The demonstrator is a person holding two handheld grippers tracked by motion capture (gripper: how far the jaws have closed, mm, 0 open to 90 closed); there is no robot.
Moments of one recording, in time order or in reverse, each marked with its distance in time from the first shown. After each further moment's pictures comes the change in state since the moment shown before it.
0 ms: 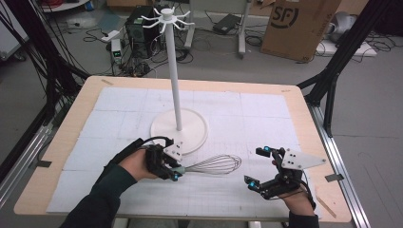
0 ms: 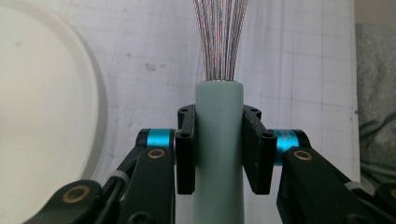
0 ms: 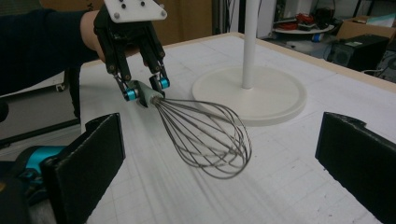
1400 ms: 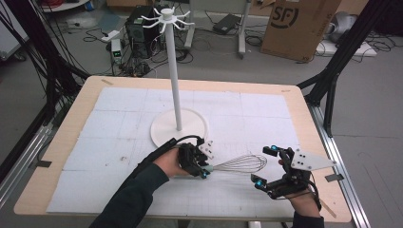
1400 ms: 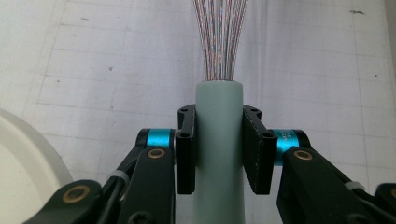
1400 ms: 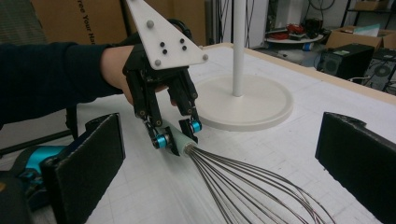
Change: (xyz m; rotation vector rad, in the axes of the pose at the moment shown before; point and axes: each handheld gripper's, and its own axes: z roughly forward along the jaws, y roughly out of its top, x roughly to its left) left arm 0.015 0.054 0.062 -0.013 -0.043 0.008; right arm -0.004 0.001 -0.016 -0.042 -0.025 0.006
